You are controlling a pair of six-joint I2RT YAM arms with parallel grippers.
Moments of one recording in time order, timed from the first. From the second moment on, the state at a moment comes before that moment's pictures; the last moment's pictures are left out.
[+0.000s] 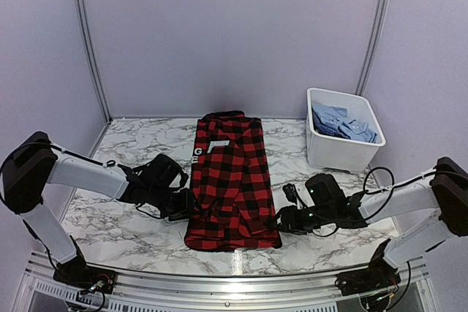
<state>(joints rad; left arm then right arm) -0.80 1.65 0.77 -0.08 0.25 -0.89 0.78 1.37 0.41 0.17 -0.37 0.77</state>
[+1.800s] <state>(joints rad) -0.82 1.66 0.76 -0.08 0.32 -1.04 0.78 1.41 0.44 0.18 -0.41 0.81</state>
